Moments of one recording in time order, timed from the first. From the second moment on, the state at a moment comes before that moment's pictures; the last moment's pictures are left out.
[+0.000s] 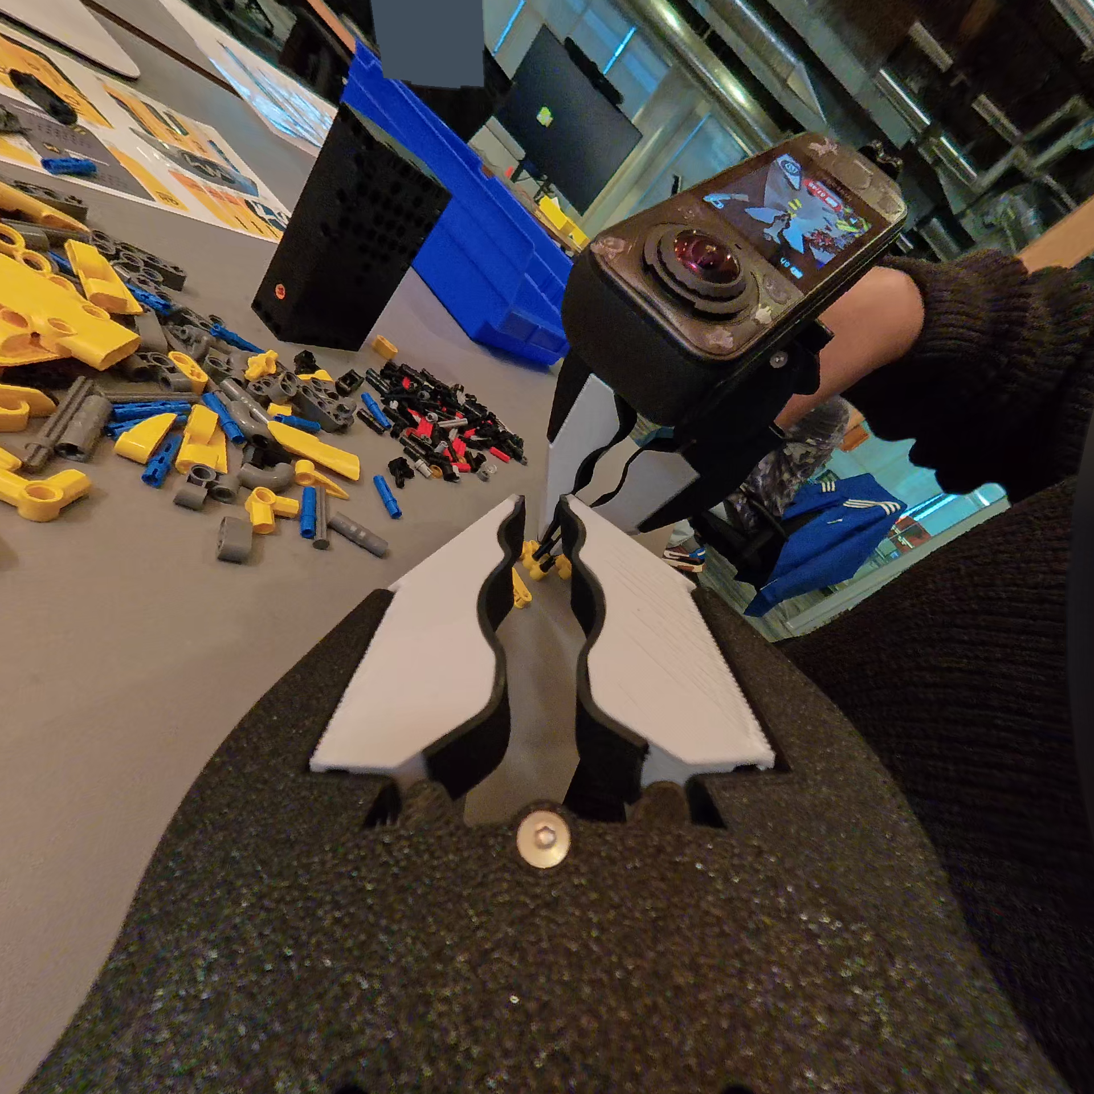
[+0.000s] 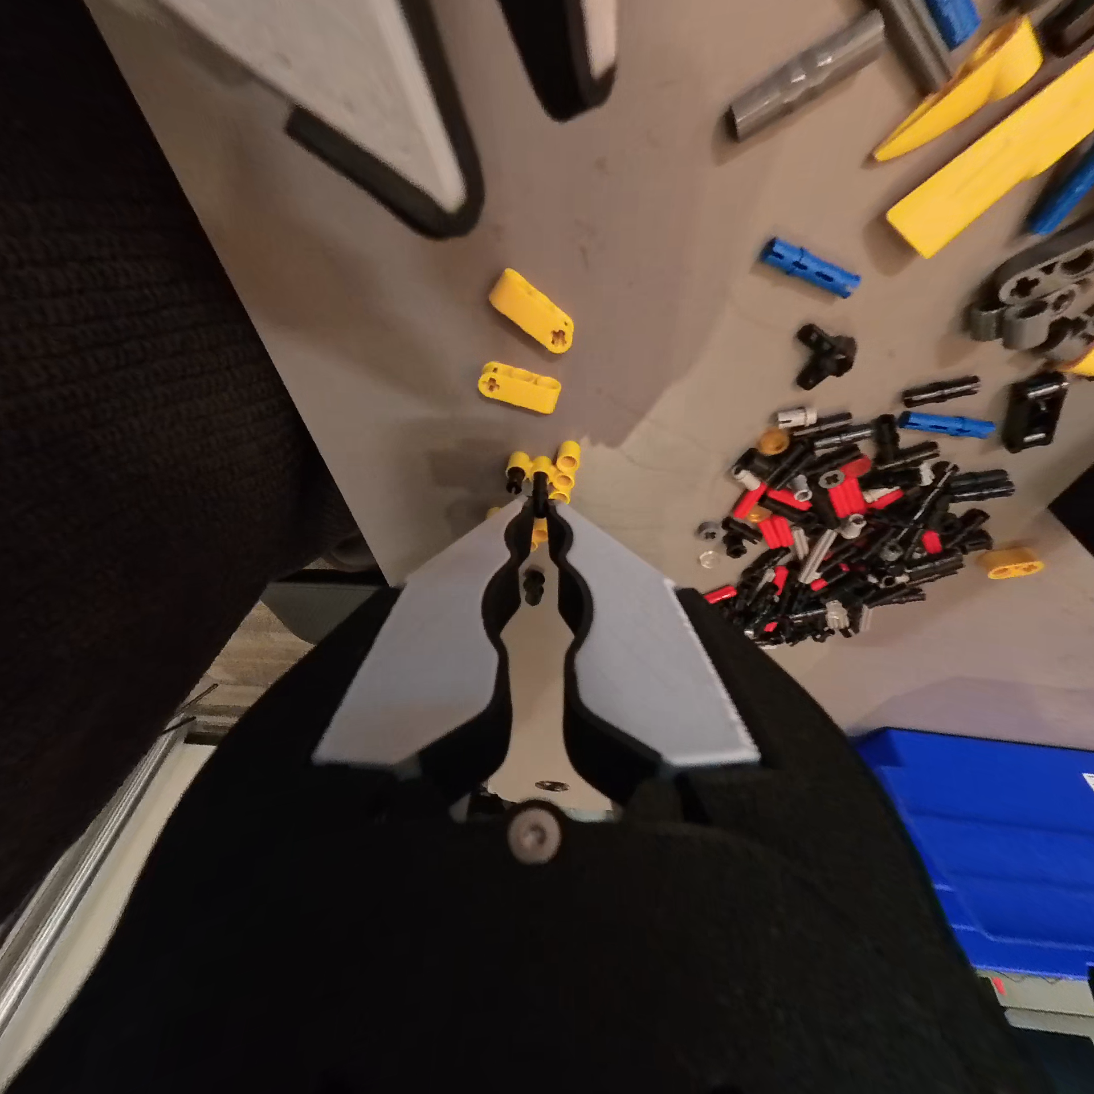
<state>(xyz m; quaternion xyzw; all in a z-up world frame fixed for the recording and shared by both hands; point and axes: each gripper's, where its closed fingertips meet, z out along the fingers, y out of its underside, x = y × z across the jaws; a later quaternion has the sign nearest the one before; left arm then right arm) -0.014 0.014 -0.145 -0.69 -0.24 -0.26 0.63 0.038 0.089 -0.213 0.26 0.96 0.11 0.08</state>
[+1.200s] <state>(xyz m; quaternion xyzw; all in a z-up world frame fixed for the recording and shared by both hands) -0.013 0.017 -0.150 -0.70 -0.24 -0.26 0.62 0.039 0.115 -0.212 0.55 0.81 -0.21 -0.04</state>
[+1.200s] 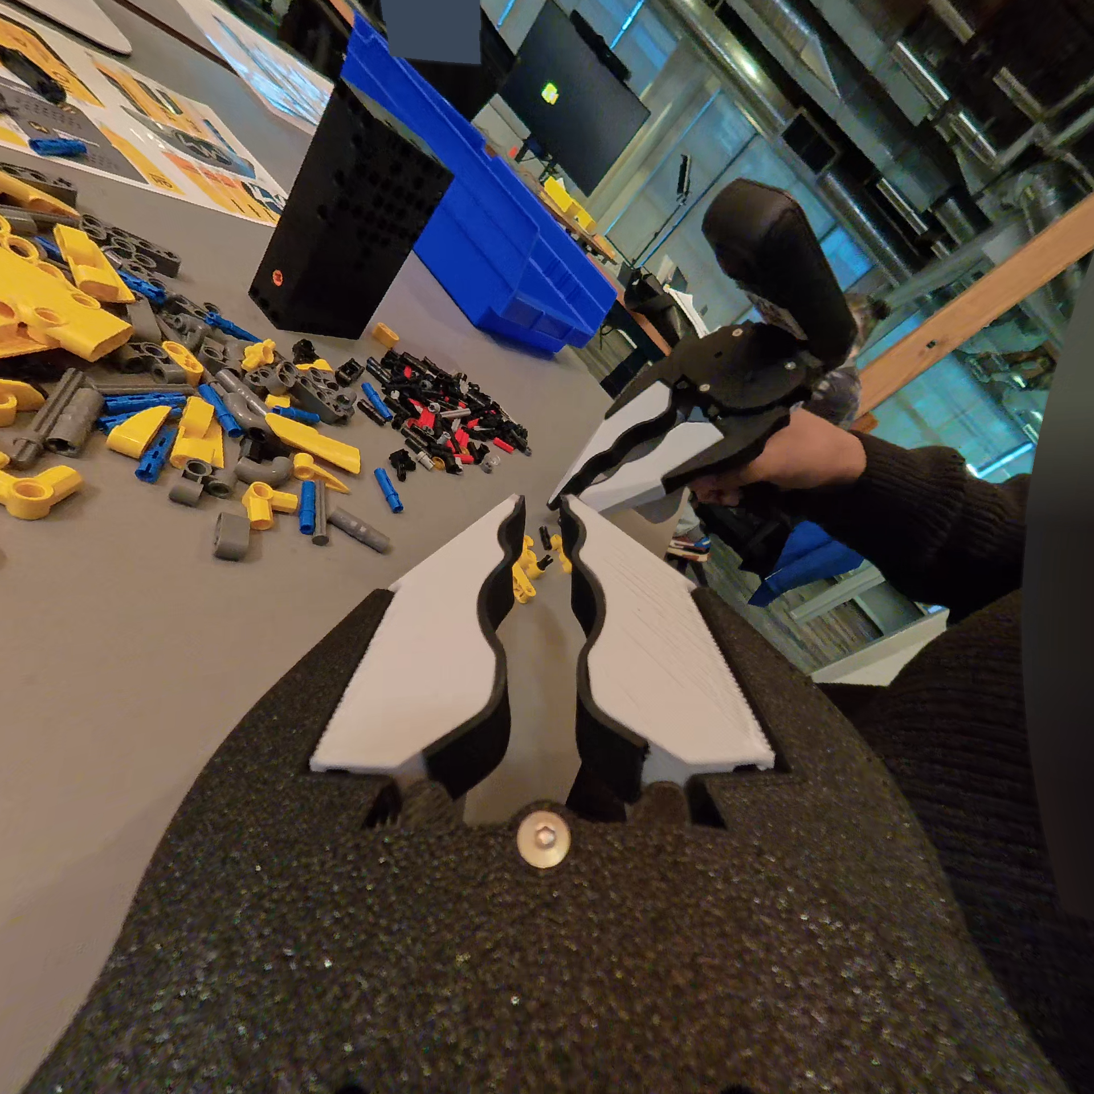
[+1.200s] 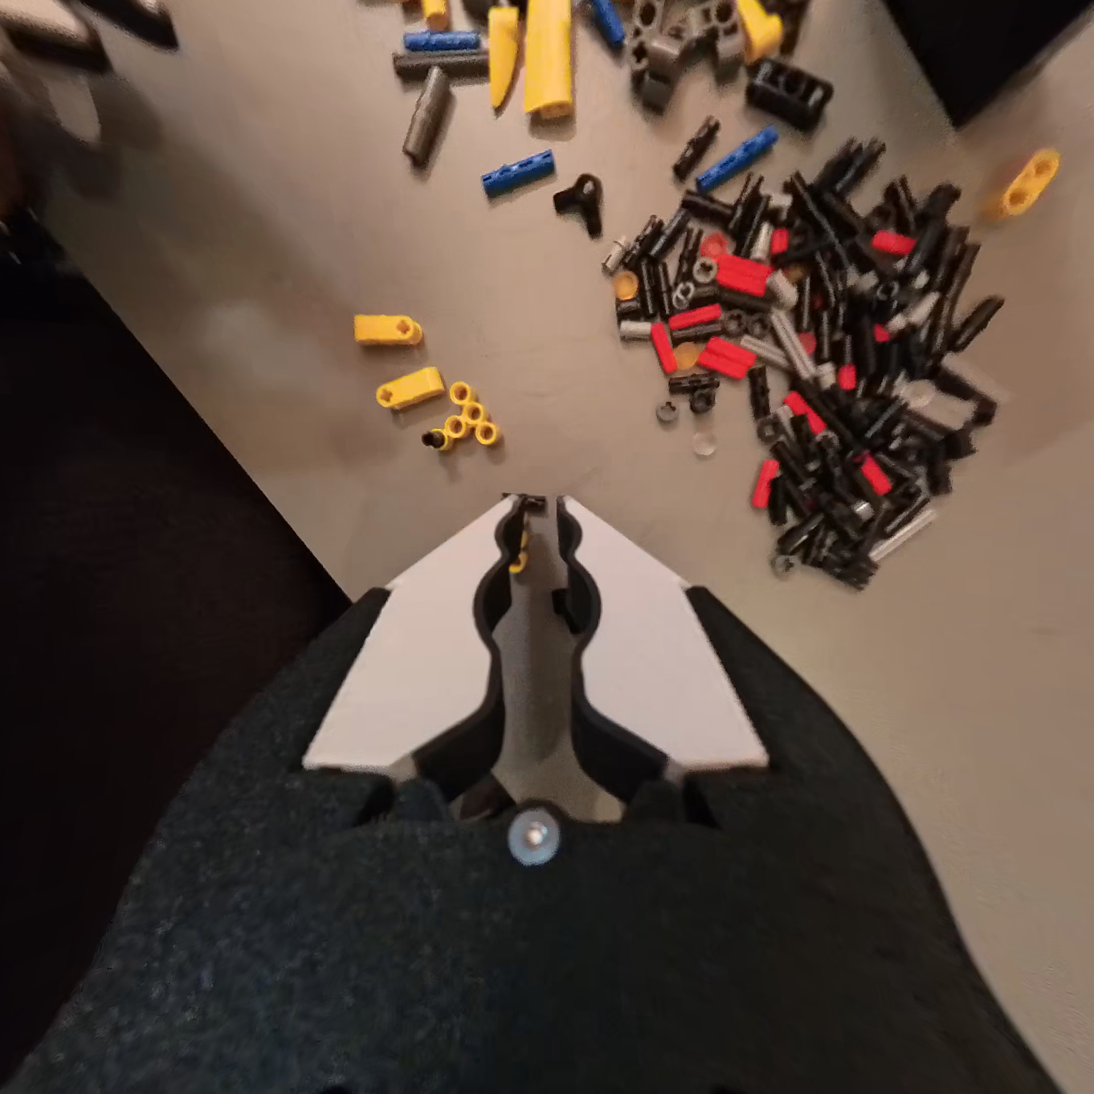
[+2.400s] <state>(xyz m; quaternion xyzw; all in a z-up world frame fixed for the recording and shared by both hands) 0.035 0.032 -0.111 -0.56 -0.23 -0.54 0.59 0.024 0.029 -0.107 0.18 0.82 -0.38 -0.38</state>
